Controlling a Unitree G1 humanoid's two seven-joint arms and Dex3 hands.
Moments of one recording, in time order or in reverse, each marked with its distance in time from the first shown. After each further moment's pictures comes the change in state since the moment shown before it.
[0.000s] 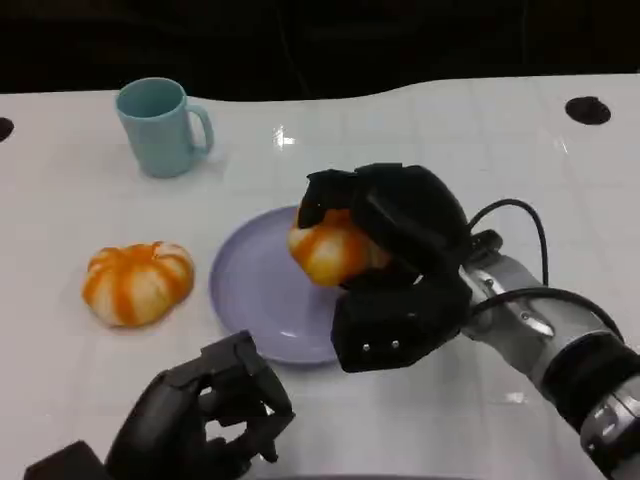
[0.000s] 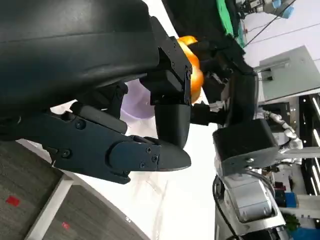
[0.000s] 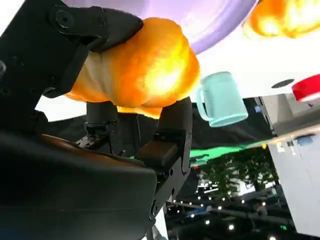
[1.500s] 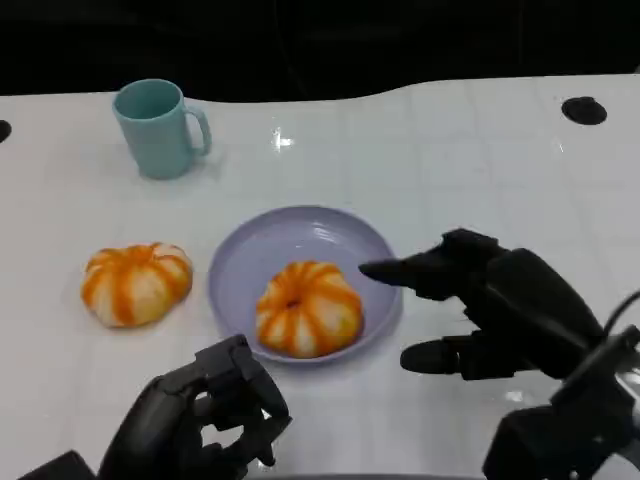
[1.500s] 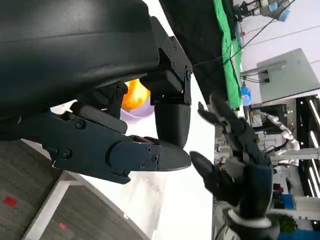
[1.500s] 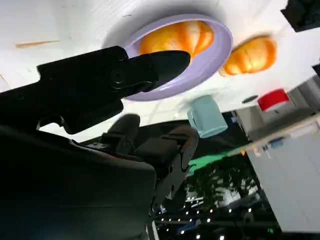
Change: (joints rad) left arm 0.029 0.002 0.003 -0.038 -0.007 0.003 0.008; right arm 0.600 -0.298 -0.214 -0.815 0.216 -0.075 0.306
